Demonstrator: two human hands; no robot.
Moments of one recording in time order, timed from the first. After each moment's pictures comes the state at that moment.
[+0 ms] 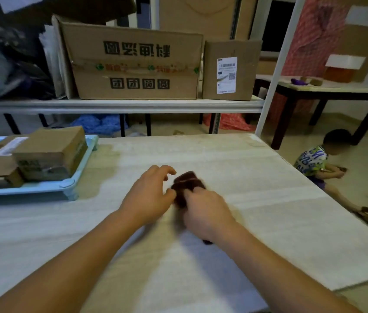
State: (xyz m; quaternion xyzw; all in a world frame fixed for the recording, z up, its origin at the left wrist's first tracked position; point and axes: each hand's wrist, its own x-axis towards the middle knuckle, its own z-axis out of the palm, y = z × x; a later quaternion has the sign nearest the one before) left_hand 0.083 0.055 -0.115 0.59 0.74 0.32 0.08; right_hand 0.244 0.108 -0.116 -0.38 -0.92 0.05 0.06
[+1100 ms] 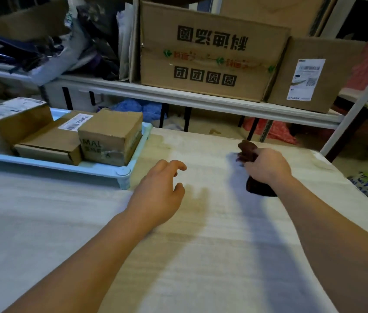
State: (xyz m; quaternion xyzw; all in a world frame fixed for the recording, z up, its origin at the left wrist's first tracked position) left_hand 0.000 0.017 -0.128 0.49 0.79 0.38 0.05; right_hand 0.156 0.259 -0.088 -0.55 -0.82 0.10 0.12
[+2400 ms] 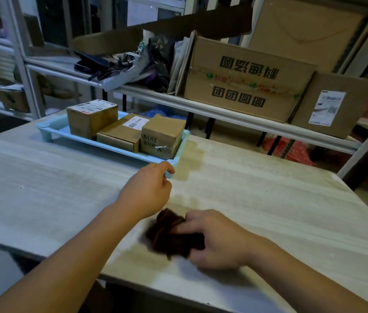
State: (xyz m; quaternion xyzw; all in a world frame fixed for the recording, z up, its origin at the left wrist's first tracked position) left_hand -0.011 -0.119 -0.095 0.40 0.85 0.34 0.04; right_hand 0.158 -0.002 -0.099 0.00 -0.98 0.18 -0.07
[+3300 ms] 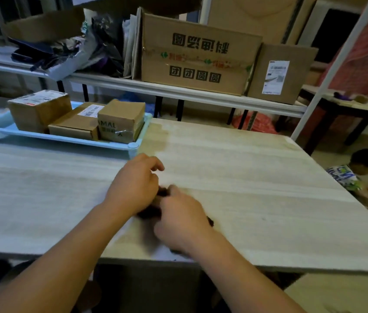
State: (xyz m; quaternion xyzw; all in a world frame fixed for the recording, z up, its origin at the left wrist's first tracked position) left_hand 0.047 -0.097 -0.103 0.46 0.81 0.35 0.01; right_hand 0.180 -0.056 -0.111 -0.29 -0.95 0.14 0.06
